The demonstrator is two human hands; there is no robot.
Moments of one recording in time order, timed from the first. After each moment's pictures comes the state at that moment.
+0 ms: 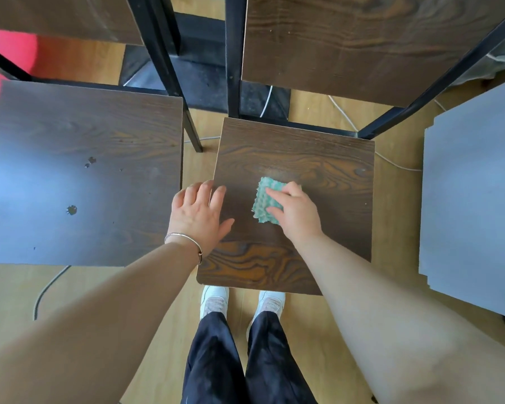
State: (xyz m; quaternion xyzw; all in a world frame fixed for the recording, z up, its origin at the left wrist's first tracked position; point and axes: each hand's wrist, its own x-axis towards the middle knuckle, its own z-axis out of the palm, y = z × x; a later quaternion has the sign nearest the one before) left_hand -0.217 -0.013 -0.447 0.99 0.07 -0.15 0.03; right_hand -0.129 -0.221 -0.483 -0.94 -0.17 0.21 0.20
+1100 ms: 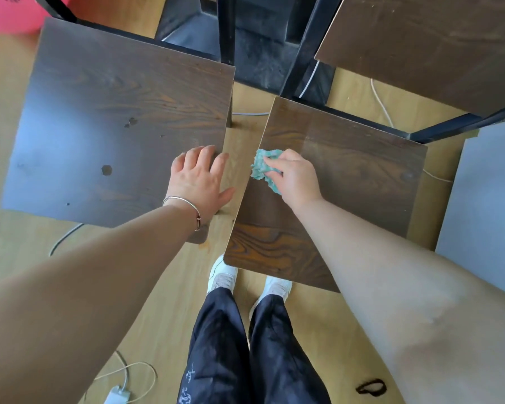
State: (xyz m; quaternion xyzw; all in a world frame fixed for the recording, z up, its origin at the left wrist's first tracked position) left_hand -0.226 0.058 -0.457 0.98 0.12 -0.16 0.05; right_hand -0.112 -0.126 -0.487 -0.91 -0.26 0.21 0.26
